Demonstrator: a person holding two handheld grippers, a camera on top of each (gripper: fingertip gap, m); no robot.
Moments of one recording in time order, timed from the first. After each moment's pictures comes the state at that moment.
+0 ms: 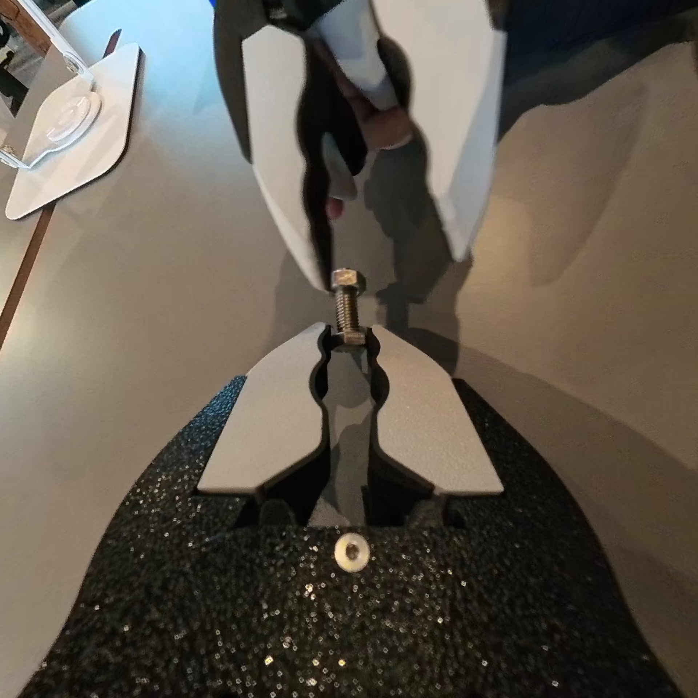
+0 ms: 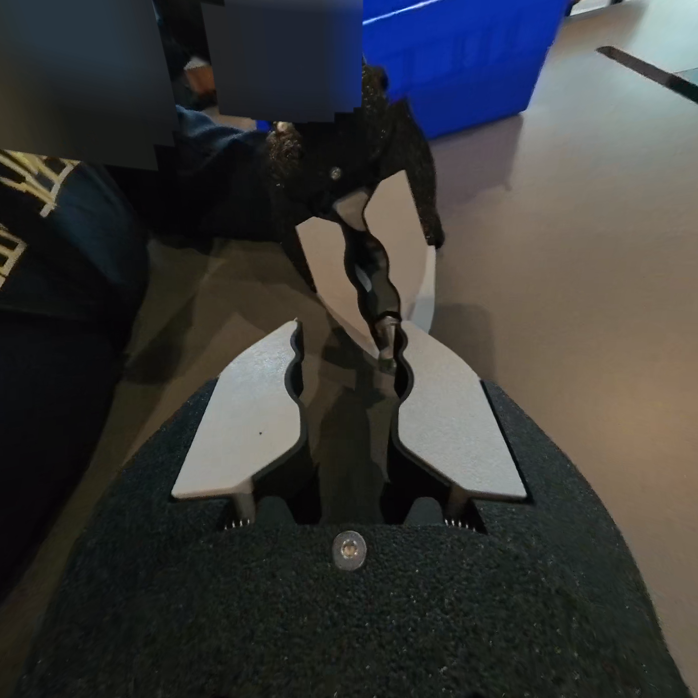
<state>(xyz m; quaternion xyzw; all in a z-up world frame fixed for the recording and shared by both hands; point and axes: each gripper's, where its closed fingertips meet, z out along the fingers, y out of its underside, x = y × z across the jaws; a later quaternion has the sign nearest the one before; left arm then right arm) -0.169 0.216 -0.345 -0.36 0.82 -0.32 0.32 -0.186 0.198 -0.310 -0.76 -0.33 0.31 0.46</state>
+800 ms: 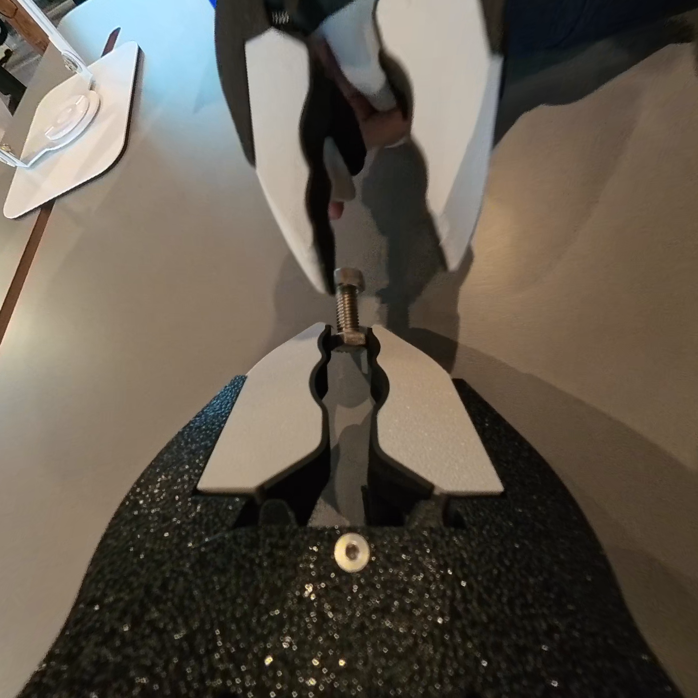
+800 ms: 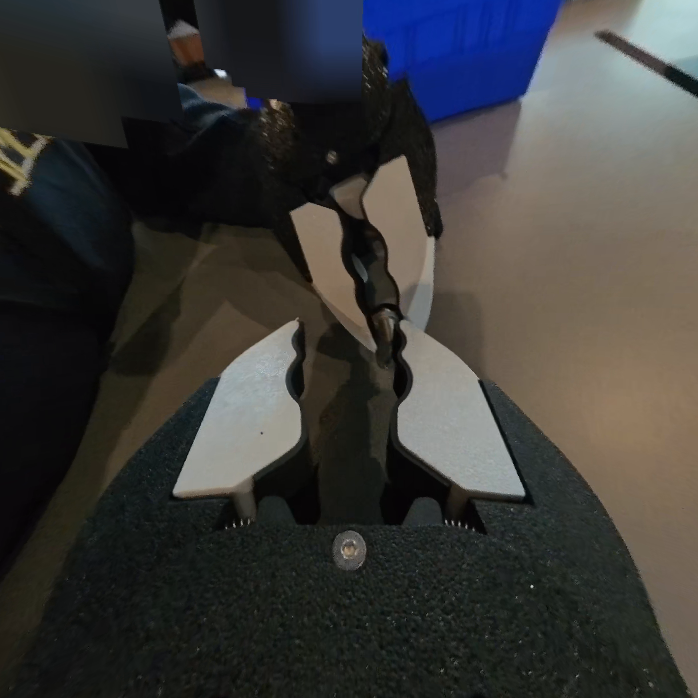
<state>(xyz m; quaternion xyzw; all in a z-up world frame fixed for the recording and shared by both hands) -0.169 0.216 -0.346 -0.36 0.82 -0.32 0.32 -0.185 0.197 -0.315 -0.77 -0.35 0.29 0.45</state>
